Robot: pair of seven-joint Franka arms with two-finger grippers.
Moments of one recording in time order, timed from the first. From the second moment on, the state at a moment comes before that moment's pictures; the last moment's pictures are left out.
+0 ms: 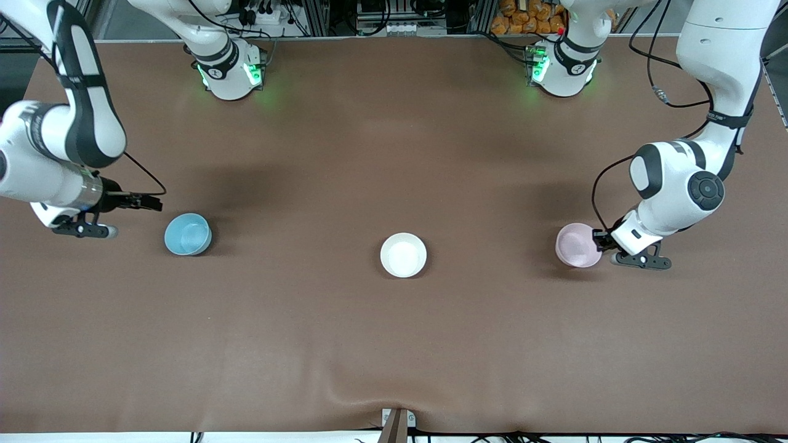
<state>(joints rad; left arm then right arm) 0.08 0.40 -0.09 -2.14 -0.11 2.56 0.21 -0.09 0.19 -0.10 -2.14 0.03 2.12 -0.10</state>
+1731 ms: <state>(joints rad) -0.46 0.68 -0.18 -1.49 -0.14 2.23 -0.67 -0.11 0.41 -0.10 -2.13 0.10 2.33 -0.10</state>
